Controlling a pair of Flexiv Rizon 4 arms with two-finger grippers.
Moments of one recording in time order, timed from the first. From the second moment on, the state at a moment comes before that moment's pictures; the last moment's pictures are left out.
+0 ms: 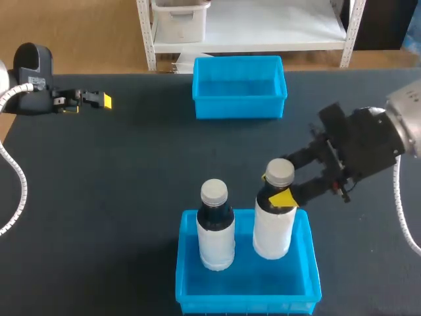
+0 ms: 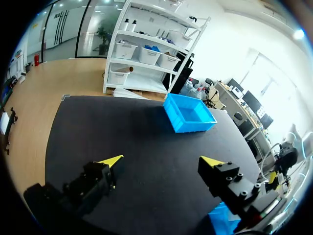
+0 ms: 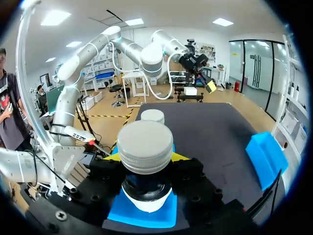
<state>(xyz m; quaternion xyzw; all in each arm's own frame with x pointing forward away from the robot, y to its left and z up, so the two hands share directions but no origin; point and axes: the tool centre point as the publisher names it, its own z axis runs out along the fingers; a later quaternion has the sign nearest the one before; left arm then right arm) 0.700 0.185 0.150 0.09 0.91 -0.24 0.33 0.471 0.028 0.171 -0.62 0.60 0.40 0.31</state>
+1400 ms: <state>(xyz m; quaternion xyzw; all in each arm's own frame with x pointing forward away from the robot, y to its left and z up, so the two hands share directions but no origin) 0.700 0.185 0.150 0.09 0.91 -0.24 0.33 0.471 0.029 0.135 -0.63 0.59 0.41 0.29</state>
